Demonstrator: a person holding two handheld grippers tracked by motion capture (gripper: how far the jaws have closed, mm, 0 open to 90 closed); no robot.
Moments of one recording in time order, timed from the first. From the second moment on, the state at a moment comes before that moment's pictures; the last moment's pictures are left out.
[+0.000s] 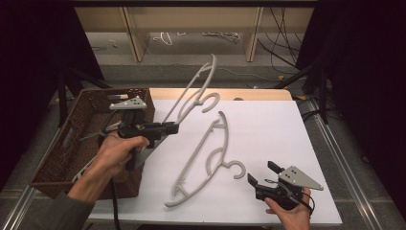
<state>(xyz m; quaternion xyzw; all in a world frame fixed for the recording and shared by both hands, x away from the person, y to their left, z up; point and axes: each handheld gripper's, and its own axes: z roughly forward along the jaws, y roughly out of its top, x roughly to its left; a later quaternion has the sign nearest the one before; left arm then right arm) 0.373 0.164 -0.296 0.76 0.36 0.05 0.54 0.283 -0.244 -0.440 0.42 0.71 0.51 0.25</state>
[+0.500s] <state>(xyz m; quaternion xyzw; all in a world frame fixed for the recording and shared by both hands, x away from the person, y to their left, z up) 0.378 0.236 -0.302 0.75 0.40 0.09 0.52 0.284 -0.244 -0.441 0.42 0.71 0.51 0.24</state>
